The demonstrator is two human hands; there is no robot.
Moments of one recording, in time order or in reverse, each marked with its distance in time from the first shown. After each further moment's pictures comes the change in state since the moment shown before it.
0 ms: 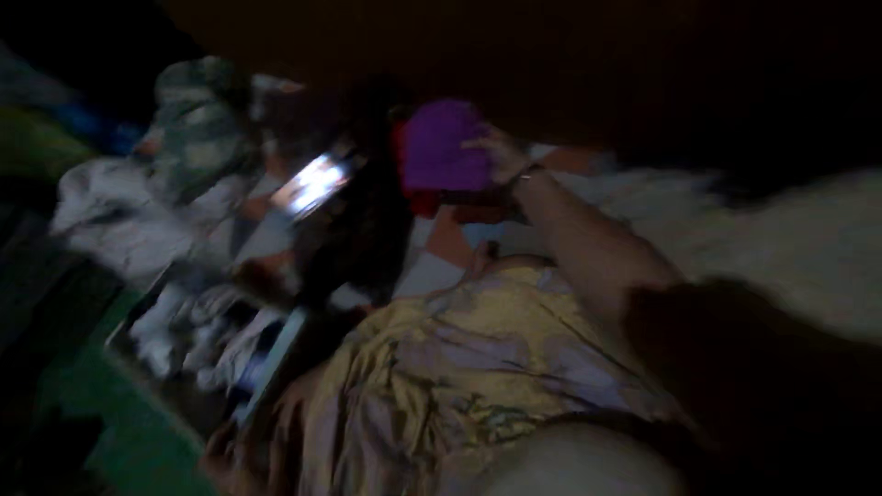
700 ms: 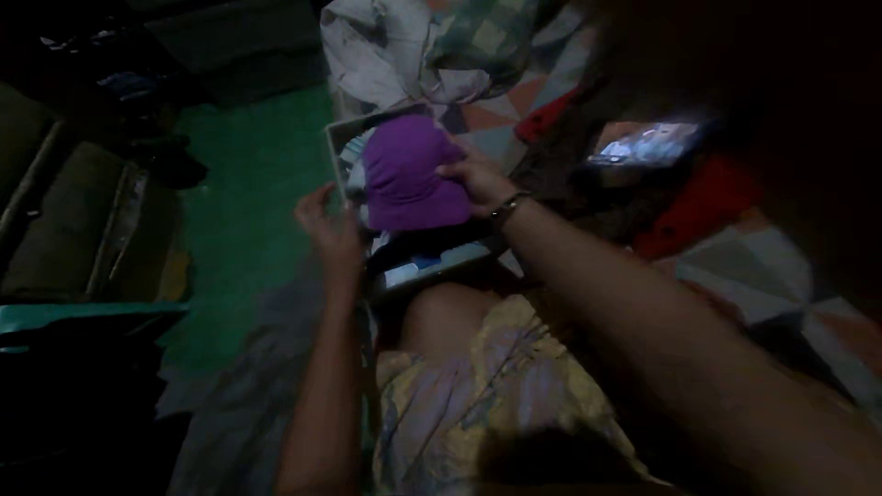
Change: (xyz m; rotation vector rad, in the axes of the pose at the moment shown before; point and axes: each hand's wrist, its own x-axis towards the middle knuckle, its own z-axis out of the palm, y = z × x) left_hand 0.098 -0.106 -0.047 -0.517 0.584 -0.399; right_hand -0.198 0.136 0.445 -0.237 -0.948 0.147
